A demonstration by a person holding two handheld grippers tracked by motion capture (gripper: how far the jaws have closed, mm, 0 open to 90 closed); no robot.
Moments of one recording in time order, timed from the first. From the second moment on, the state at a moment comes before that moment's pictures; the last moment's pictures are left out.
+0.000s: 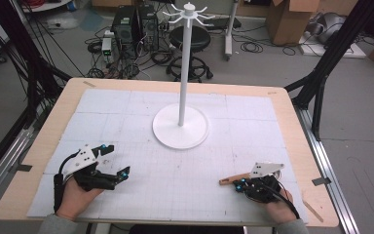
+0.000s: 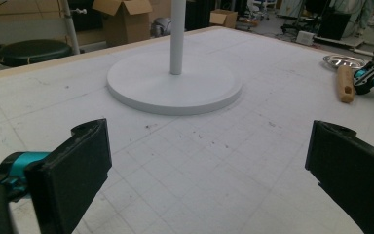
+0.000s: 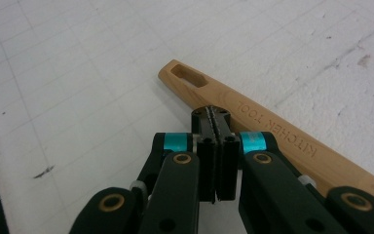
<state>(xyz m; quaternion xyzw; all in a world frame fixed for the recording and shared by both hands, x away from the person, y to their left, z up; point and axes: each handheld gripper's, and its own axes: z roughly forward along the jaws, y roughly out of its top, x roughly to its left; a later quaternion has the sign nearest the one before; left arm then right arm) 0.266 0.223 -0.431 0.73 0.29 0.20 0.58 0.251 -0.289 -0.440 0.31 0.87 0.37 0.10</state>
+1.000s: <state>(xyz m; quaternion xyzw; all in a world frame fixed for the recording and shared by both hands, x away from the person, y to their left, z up) 0.262 0.227 -0.432 0.73 0.30 0.20 0.58 0.286 -0.274 -0.441 0.33 0.86 0.36 0.13</state>
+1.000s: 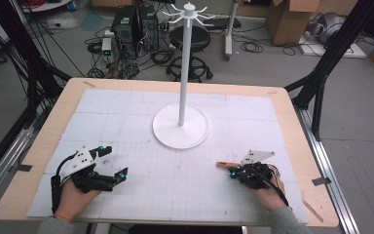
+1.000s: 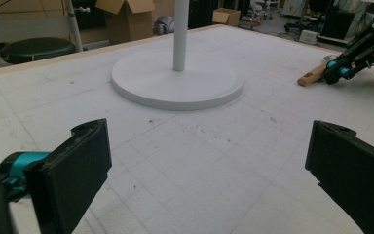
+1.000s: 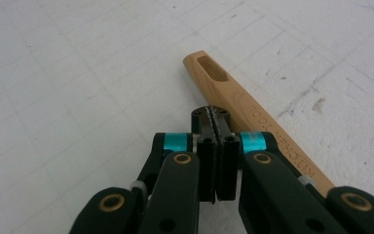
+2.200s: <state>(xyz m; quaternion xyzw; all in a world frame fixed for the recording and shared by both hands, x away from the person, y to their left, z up) 0.260 0.234 -0.431 0.72 0.31 0.20 0.59 0.294 -0.332 -0.390 0.25 0.87 0.42 0.11</state>
